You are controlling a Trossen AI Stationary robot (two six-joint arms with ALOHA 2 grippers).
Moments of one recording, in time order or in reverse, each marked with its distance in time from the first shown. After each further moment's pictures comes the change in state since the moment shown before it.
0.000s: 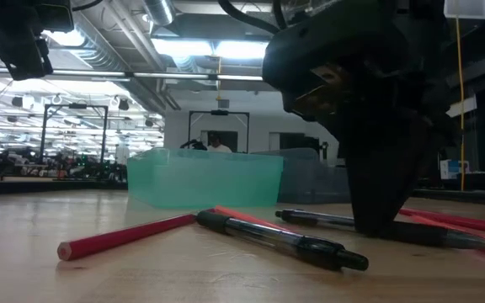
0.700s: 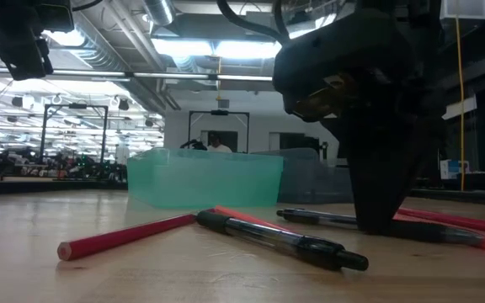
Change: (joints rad) left arm 0.000 0.000 0.000 0.000 -0.006 0.000; right arm -0.034 -0.001 -0.024 -0.001 0.031 -0.079
